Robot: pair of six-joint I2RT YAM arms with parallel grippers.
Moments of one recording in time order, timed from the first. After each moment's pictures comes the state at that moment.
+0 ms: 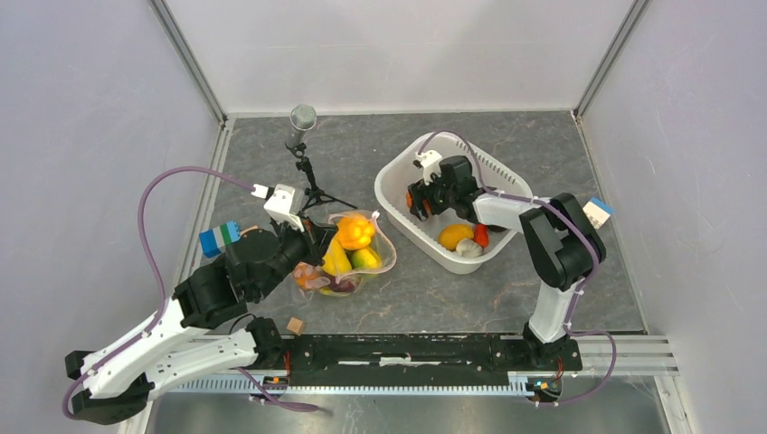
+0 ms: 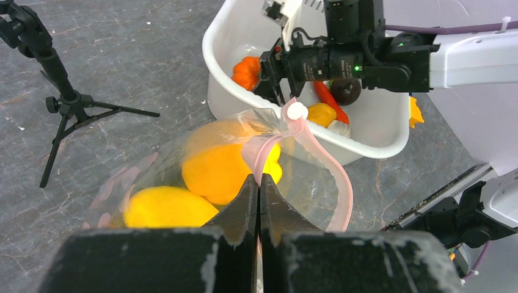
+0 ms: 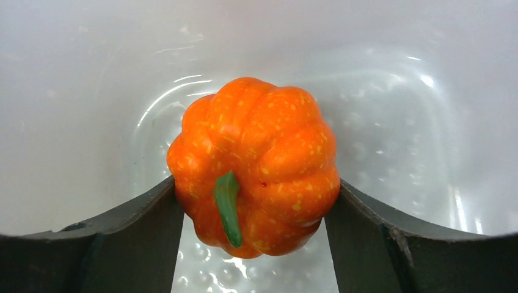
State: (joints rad) left arm -1.02 0.64 0.92 -0.55 -0.47 -0.46; right arm 0.48 1.86 1.04 0.11 -0.20 -0.09
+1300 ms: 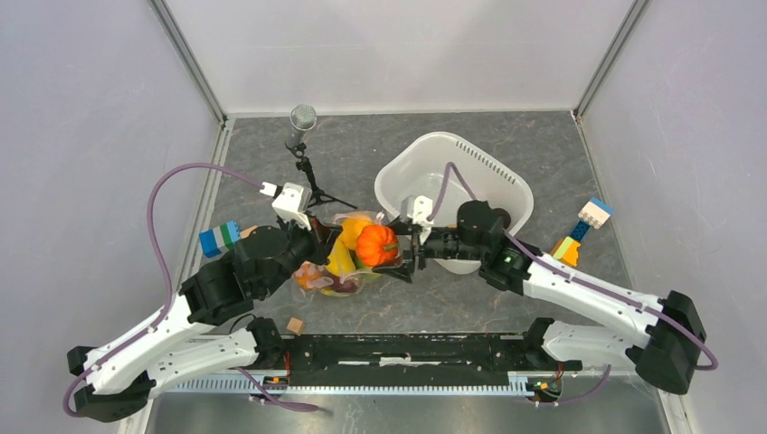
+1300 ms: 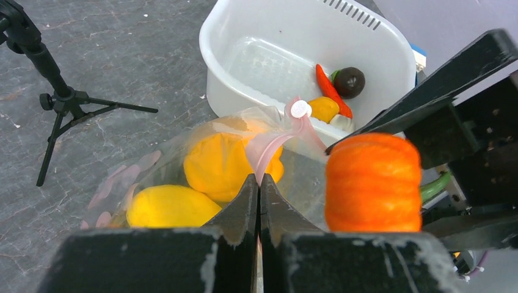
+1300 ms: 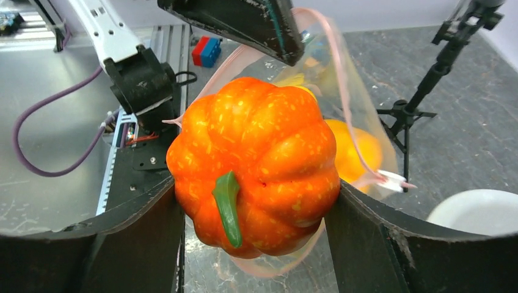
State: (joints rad) left arm -1.02 0.67 0.92 -0.55 -0.46 -0.46; right arm 0.90 1.07 0.77 0.22 -0.53 -0.06
